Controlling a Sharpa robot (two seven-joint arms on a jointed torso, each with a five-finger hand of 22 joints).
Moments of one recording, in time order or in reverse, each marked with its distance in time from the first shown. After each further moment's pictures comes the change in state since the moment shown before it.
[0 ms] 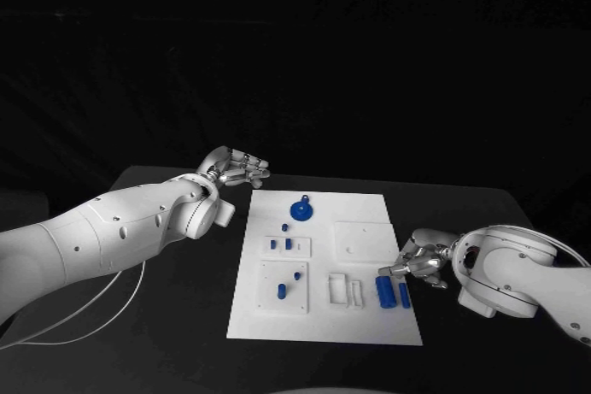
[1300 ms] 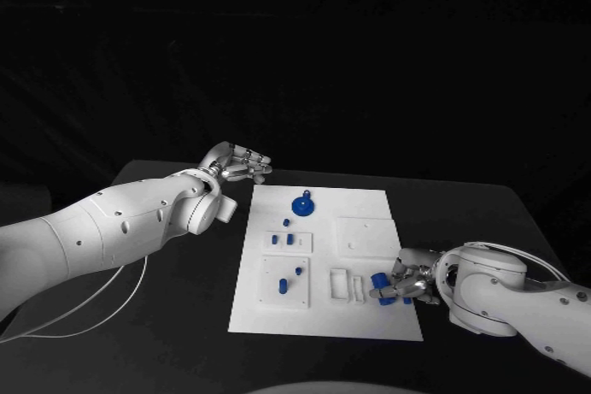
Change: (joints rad) left arm -0.001 0.000 0.000 0.003 0.003 0.006 -0.002; left_hand 0.000 0.000 0.000 0.008 0.000 0.000 0.000 0.000 0.000 0.000 0.000 0.000 0.000 0.000 0.000 0.000 0.001 0.000 0.004 -0.004 0.000 -0.012; right arm -0.014 0.059 -0.092 -0.009 -0.153 0.035 -0.024; right_hand 0.006 -0.018 0.003 0.071 0.044 0.002 0.002 0.002 -0.004 0.000 0.000 0.000 0.002 0.000 0.000 0.000 0.023 0.000 0.000 0.000 0.006 0.022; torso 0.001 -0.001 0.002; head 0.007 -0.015
